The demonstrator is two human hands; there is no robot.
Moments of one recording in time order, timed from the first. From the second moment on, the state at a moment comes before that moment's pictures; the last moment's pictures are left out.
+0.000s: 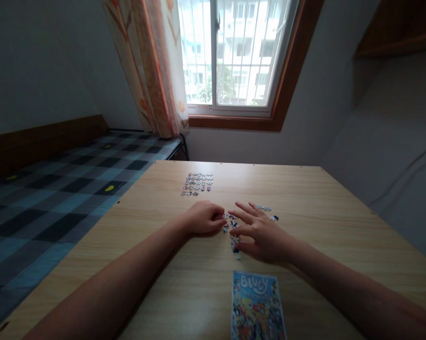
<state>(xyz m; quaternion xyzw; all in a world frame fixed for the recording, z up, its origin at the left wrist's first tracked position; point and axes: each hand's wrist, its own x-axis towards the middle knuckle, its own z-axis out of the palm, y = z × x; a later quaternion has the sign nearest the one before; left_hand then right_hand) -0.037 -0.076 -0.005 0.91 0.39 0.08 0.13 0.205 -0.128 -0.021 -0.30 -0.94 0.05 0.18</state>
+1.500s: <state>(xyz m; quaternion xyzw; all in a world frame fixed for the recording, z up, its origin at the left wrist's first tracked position) -0.011 -0.090 -0.010 0.86 0.35 0.27 0.25 0.211 -0.107 -0.027 -0.38 -0.80 0.15 0.44</state>
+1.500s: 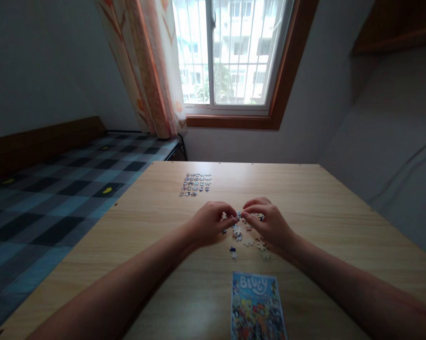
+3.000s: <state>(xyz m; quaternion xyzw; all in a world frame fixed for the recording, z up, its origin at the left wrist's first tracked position) -0.039 -0.088 0.006 0.76 0.64 -0.08 -0.01 0.263 -0.067 -0.036 -0.42 -0.78 -0.03 0.47</state>
